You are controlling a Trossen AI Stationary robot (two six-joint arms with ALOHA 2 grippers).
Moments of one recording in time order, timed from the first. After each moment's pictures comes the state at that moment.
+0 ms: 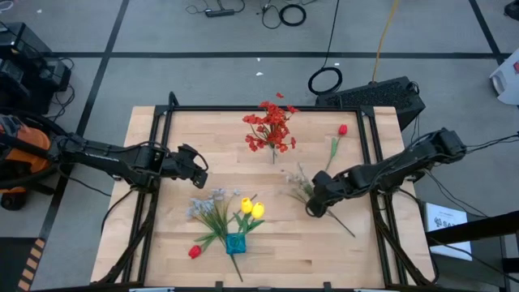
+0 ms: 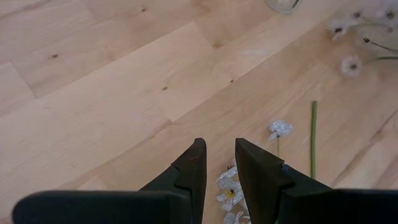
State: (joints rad) left arm -0.12 0.92 0.69 -0.79 -0.31 -1.04; right arm 0.29 1.29 0.71 -0.62 0.07 1.13
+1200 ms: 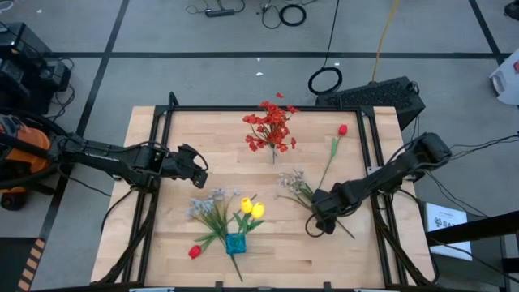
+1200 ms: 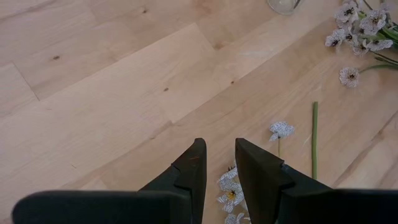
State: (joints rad) left arm -0.12 0.92 0.69 -0.79 -0.32 -1.04; right arm 0.42 1.50 0.71 -0.66 -0.02 0.95
